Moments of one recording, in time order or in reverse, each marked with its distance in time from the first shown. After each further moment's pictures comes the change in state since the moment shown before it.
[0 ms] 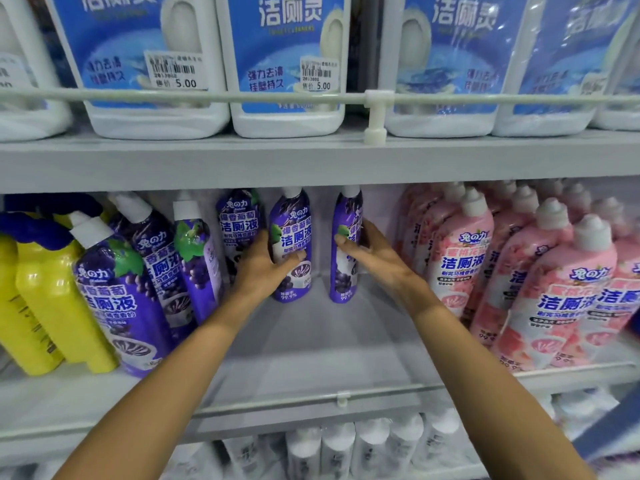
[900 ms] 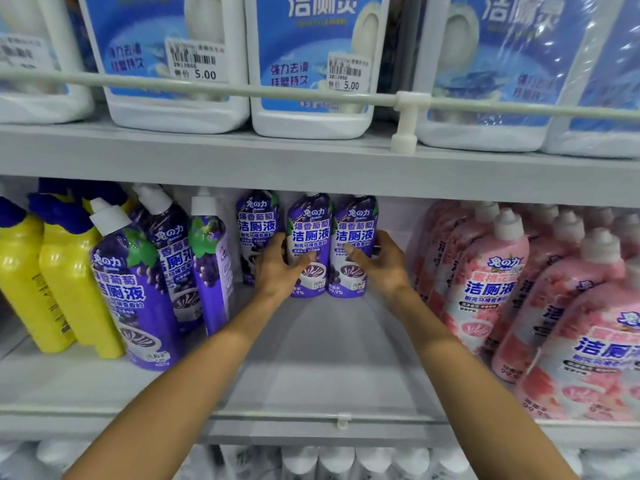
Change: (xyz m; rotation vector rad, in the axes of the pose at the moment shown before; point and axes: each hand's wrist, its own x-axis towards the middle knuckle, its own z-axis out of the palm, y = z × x) left_hand 0.013 -0.010 0.026 -0.025 0.205 -0.022; right_hand 0.056 0.040 0.015 -0.161 0.270 -0.004
